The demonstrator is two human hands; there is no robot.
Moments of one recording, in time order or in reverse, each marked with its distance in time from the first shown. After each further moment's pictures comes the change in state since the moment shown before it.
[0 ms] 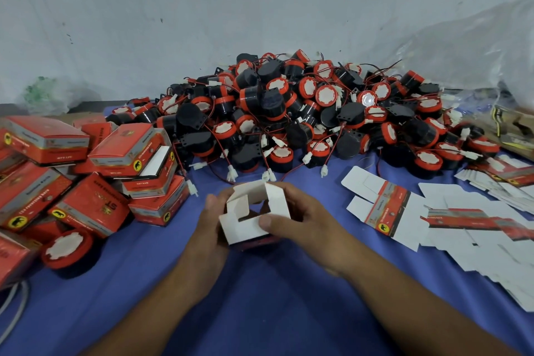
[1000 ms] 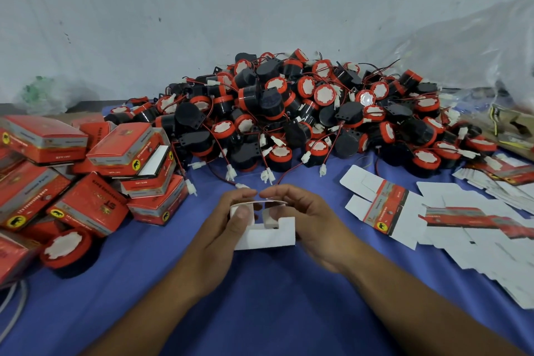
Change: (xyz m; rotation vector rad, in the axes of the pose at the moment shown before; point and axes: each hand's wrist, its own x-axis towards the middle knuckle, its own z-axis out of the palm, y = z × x) left_hand -0.005 -0.006 -0.006 0.580 -0.006 0.131; right_hand 0.003 0.007 -0.001 0.093 0.125 0.099
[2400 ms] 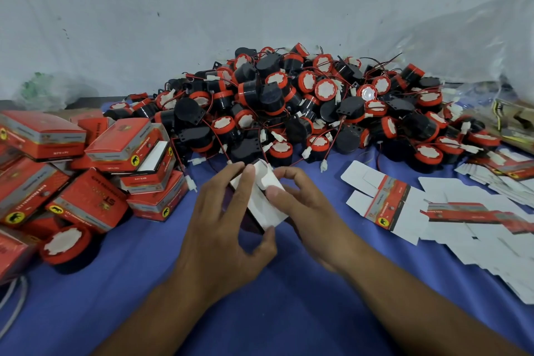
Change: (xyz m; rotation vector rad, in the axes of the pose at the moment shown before) left_hand 0.001 0.014 0.007 0.737 0.289 0.587; right_hand 0.002 0.001 0.003 -0.071 0.041 -0.110
